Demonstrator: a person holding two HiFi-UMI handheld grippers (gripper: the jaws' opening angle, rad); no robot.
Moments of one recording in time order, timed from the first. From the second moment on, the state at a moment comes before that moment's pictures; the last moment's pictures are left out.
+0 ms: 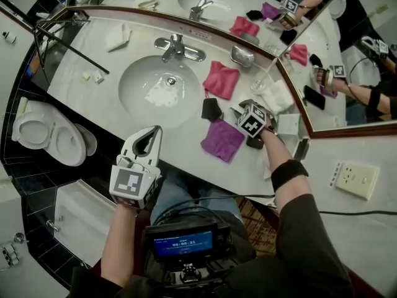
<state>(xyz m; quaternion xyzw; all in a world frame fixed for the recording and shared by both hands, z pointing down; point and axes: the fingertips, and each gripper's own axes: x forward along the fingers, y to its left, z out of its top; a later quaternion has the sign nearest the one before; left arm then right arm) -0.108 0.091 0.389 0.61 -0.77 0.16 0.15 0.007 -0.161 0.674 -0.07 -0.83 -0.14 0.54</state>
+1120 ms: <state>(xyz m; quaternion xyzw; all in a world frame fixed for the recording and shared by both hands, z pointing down) -0.116 0.083 0.387 0.62 -0.76 0.12 0.18 -0.058 -0.174 0.495 0.12 -0.96 0.08 0.23</state>
